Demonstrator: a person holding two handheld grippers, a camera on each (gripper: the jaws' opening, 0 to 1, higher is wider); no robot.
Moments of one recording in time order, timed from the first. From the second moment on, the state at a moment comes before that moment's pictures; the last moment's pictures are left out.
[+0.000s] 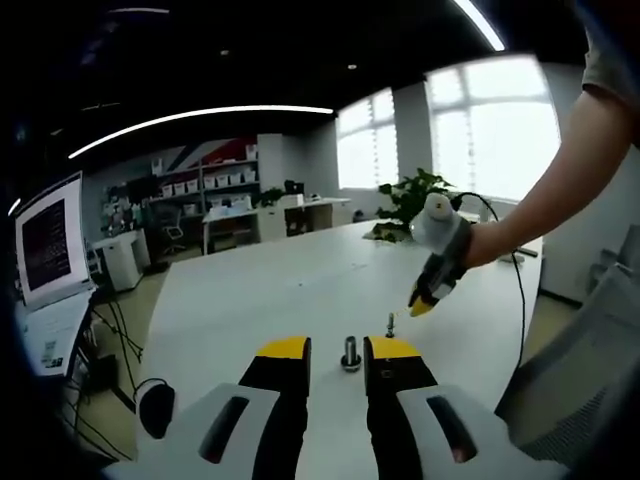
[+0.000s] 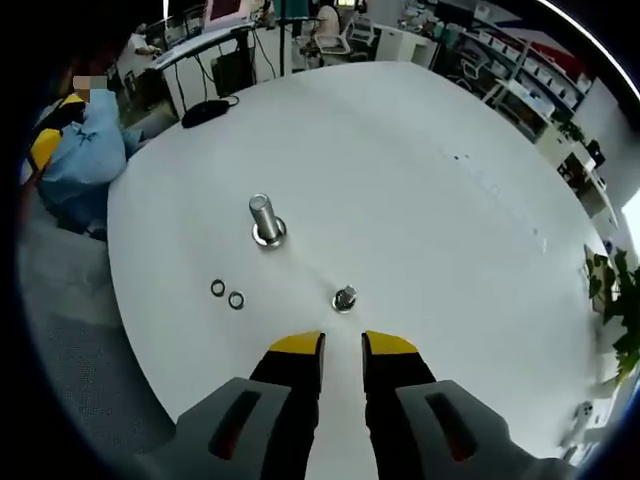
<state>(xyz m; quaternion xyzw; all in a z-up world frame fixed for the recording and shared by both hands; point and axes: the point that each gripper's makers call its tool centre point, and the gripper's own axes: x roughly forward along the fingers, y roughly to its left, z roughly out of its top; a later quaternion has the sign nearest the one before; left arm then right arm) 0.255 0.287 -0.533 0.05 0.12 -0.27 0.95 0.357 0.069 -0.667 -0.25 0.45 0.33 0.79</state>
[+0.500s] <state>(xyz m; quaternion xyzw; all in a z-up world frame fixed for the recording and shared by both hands) 0.252 0.279 -0.526 0.04 0.11 -0.29 0.95 0.326 0.067 -0.653 -0.26 0.45 0.32 0.79</state>
